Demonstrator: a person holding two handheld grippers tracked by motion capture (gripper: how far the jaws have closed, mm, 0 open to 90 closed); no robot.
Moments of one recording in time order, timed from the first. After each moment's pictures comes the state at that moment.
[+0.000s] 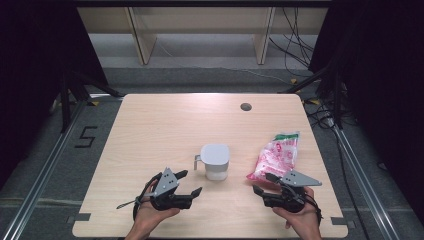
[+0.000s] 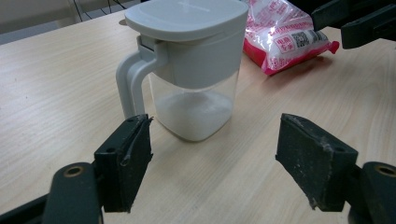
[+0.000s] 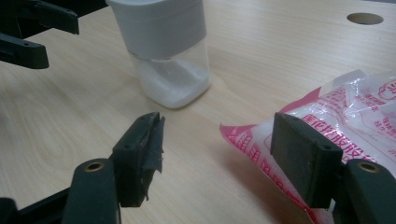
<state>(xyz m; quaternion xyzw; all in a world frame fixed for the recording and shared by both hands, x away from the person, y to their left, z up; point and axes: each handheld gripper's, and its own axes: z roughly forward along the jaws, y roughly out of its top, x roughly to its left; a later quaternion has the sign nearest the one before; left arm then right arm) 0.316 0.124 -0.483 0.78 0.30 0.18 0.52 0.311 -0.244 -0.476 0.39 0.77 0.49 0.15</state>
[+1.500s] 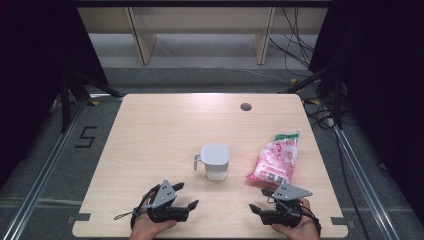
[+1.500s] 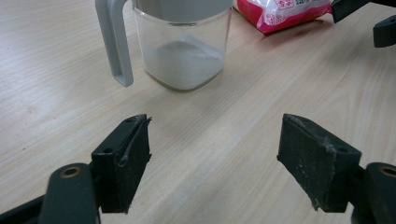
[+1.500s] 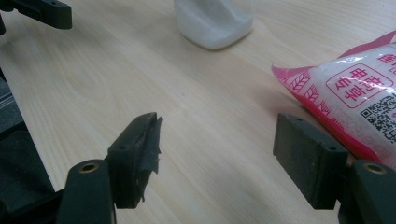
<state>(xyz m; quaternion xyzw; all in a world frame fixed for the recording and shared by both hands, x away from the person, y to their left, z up) 0.298 0.133 -0.508 0.80 0.31 0.17 0.49 0.288 -0.237 -0.490 0.34 0.83 0.42 0.13</state>
